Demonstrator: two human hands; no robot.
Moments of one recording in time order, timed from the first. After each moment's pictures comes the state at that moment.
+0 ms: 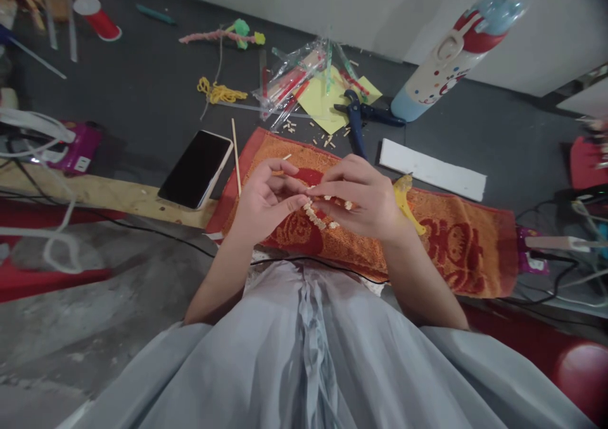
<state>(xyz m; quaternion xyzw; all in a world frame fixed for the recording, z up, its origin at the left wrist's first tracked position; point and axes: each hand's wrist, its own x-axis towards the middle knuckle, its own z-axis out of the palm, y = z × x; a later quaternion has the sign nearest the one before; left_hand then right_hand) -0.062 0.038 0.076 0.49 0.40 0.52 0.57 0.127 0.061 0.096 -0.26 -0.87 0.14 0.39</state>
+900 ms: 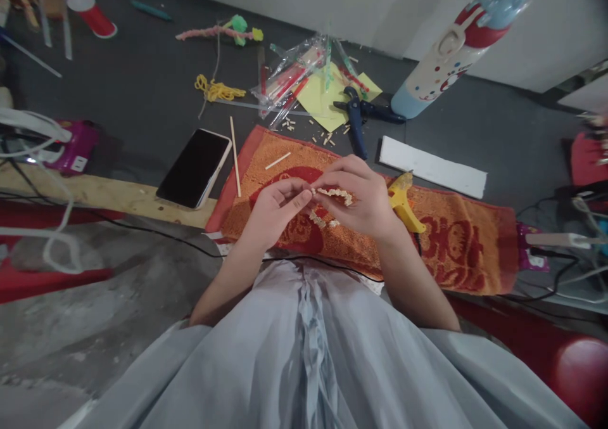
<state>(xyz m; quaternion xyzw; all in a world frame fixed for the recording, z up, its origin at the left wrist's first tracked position) -0.044 0.032 0.051 0.38 0.39 0.49 0.68 0.127 0.057 0.086 -0.34 -0.84 0.16 0.39</state>
